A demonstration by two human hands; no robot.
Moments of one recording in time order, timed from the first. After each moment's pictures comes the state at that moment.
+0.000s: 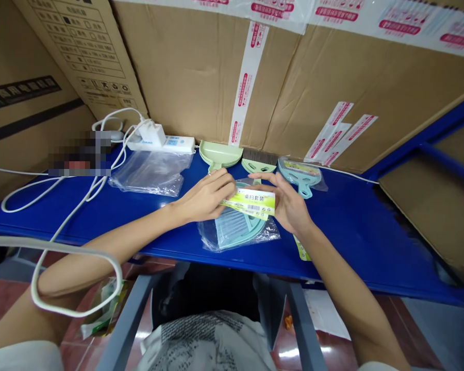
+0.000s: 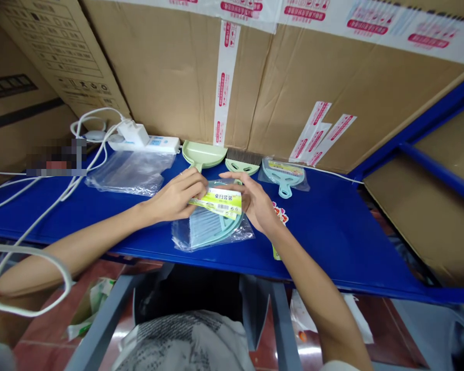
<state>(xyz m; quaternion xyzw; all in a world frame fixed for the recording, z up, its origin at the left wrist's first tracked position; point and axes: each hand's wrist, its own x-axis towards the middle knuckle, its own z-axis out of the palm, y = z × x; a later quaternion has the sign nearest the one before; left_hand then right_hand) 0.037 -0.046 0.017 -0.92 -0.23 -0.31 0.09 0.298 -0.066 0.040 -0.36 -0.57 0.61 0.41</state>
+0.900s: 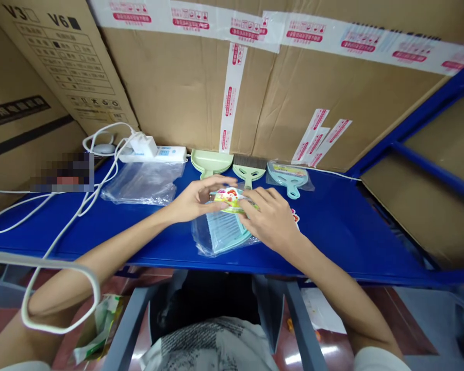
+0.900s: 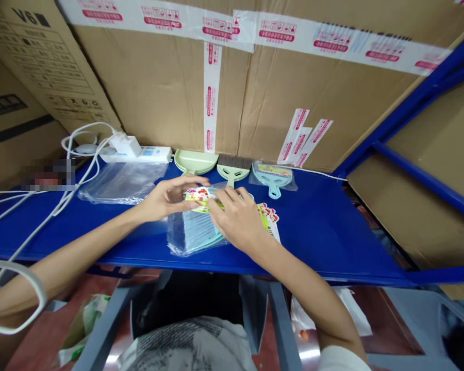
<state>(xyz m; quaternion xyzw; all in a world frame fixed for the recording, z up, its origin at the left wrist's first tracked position) 0.039 -0.041 0.018 -0.77 -0.16 -0.45 -0.43 0.286 -0.104 0.054 -0.33 -0.88 -0.27 0.19</state>
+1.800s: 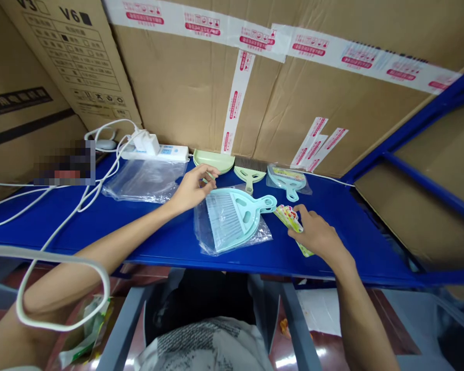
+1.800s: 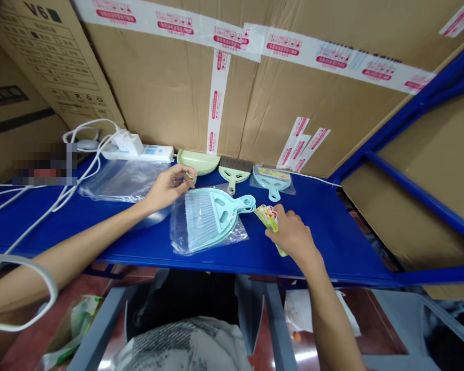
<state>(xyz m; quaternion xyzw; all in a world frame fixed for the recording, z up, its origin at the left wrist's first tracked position) 0.026 -0.009 -0.004 -0.73 -0.36 -0.50 -0.30 0.376 -0.118 0.046 -0.76 -0.65 0.04 -0.10</state>
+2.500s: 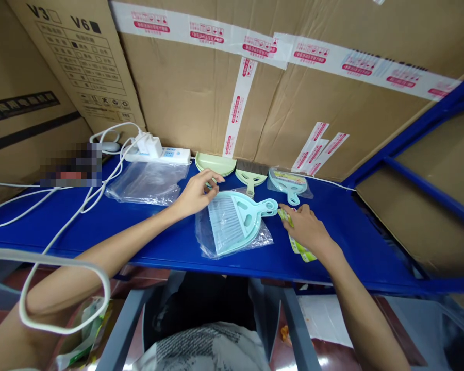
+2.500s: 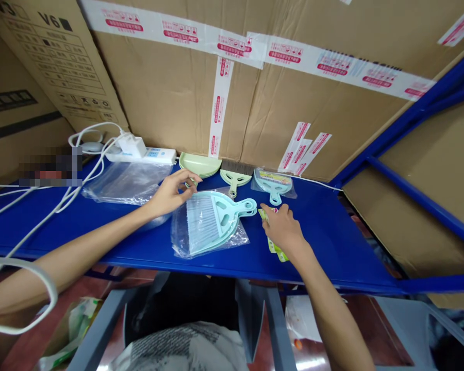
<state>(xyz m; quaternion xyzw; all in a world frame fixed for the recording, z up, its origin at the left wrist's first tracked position) 0.030 -0.016 0.001 -0.77 -0.36 -0.48 -0.23 0.358 -0.096 0.045 -0.73 -0.67 0.01 -0.12</state>
